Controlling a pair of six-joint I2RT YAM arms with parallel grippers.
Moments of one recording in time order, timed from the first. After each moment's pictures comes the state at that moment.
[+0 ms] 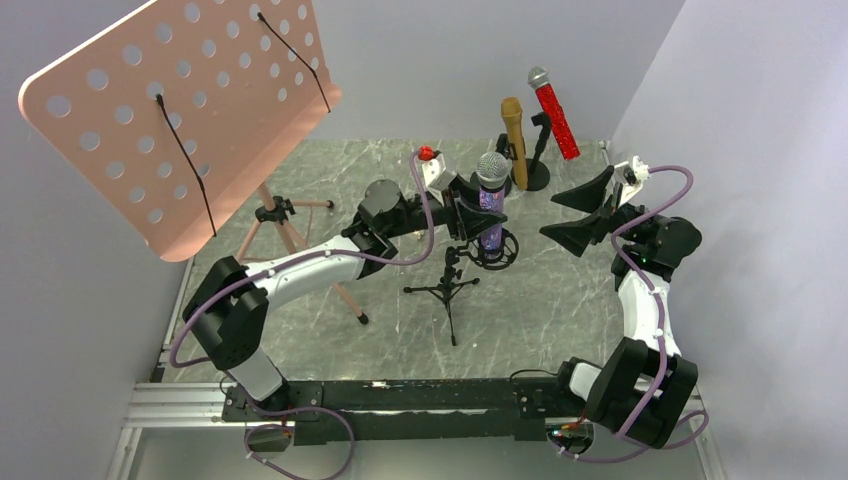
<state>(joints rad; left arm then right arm) -0.83 1.63 1.18 0.76 0.55 -0.34 -0.42 1.14 0.72 1.15 -1.57 0.92</state>
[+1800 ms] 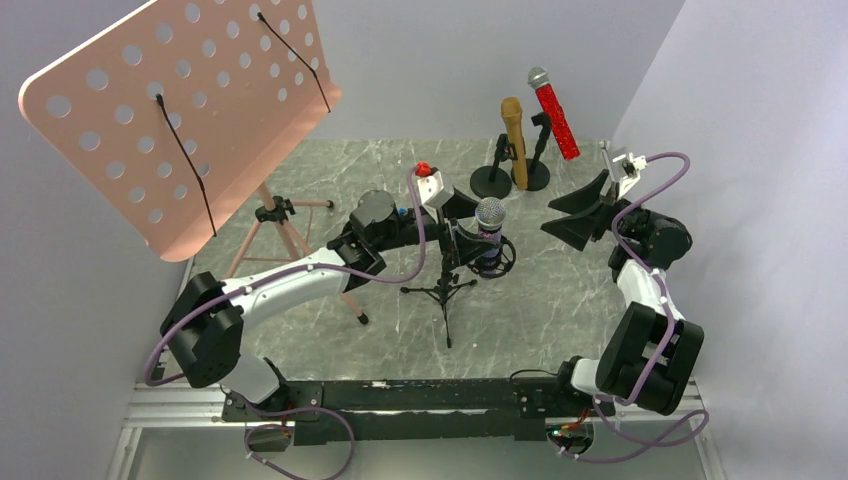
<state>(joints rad) -0.87 1.50 1.06 0.64 0.53 -0.24 -0.42 1.30 0.71 1.48 -1.57 1.29</state>
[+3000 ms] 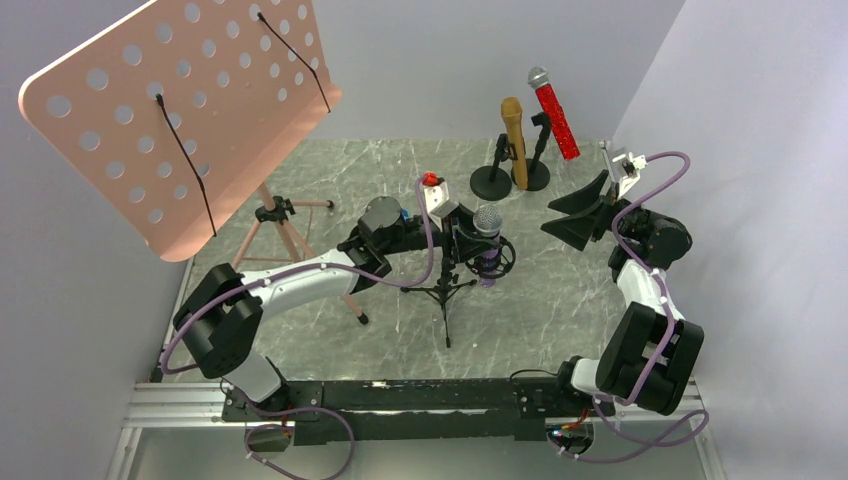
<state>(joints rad) -0.87 1.57 1.04 0.74 0.59 -0.23 -0.42 1.30 0.71 1.49 -1.58 1.32</state>
